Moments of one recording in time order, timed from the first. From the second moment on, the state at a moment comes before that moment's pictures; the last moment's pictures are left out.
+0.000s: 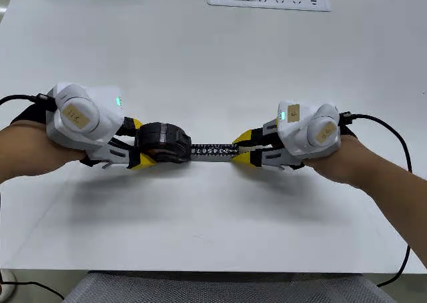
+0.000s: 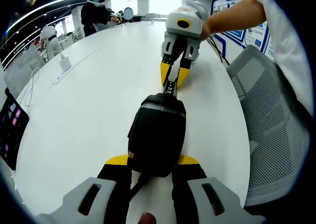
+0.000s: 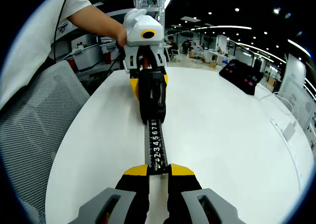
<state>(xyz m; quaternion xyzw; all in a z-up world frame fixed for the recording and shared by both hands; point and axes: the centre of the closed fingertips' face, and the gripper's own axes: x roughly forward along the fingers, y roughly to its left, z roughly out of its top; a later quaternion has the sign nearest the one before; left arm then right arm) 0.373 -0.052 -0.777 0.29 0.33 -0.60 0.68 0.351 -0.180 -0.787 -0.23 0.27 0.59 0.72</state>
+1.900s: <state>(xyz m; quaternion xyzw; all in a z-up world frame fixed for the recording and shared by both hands) 0.373 -0.053 -0.776 0.28 0.33 -0.59 0.68 0.341 -0.254 -0.787 -0.27 0.31 0.57 0.72</state>
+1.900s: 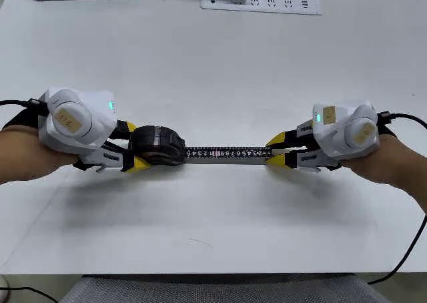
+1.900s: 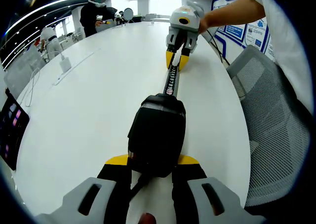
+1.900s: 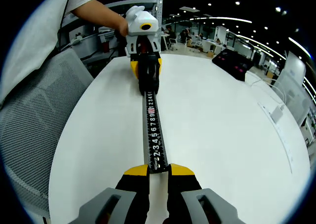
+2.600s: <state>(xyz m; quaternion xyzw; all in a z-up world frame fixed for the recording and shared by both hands) 0.373 -0.053 -0.777 0.29 0.32 -0.60 0.68 0.338 -0.274 -0.789 -0.28 0.32 0.56 0.71</state>
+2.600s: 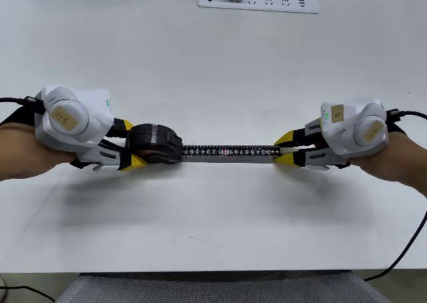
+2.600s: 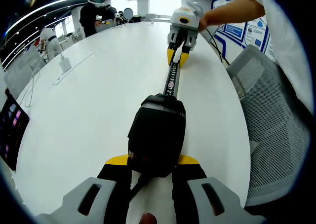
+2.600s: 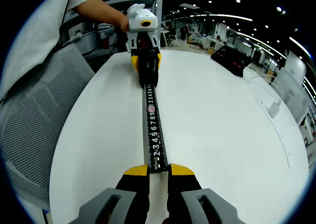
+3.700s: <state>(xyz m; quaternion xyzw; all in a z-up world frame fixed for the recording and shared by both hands) 0.372 -0.053 -0.777 0.29 0.32 -0.60 0.68 0.330 -0.308 -0.789 -0.29 0.34 0.55 0.71</state>
